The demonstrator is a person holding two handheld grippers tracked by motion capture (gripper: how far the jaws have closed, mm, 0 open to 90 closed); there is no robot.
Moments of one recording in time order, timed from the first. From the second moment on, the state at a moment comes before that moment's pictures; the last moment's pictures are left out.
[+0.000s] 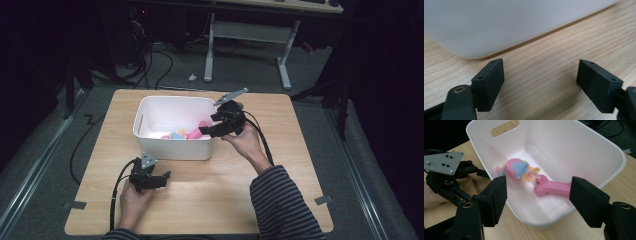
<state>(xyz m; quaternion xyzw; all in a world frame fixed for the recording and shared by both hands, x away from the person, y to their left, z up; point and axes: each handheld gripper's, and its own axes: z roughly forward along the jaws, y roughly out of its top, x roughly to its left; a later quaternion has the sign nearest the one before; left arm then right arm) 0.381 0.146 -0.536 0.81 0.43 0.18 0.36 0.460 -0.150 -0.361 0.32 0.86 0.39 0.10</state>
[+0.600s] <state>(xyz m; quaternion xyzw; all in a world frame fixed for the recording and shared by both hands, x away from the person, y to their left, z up) 0.381 0.146 -0.536 0.81 0.43 0.18 0.36 0.418 -0.238 -0.362 0.39 0.81 0.42 0.14</state>
